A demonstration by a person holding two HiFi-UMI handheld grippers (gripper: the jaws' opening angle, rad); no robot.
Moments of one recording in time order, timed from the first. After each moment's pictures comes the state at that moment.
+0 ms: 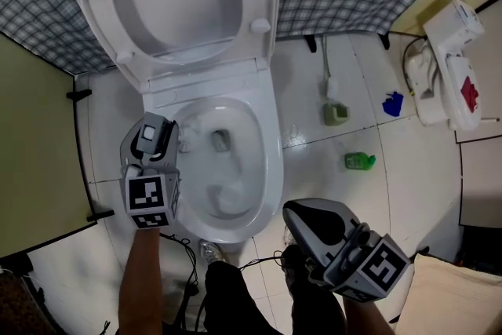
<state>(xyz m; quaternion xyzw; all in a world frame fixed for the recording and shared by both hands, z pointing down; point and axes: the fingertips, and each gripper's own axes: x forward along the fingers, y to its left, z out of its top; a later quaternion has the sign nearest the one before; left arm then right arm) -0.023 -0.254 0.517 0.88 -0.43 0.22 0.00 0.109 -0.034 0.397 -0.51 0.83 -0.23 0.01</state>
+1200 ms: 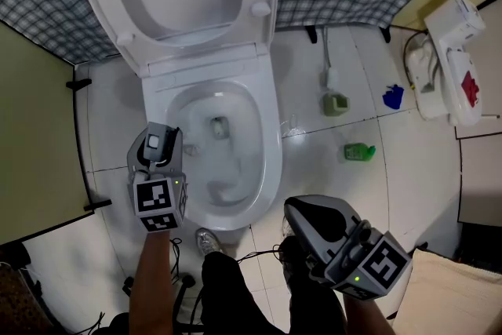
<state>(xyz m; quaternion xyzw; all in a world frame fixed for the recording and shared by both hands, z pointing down) -0.041 -0.208 0.548 0.86 -0.45 0.24 0.06 0.103 -0.009 0.404 -0.51 0.83 -0.24 0.01</state>
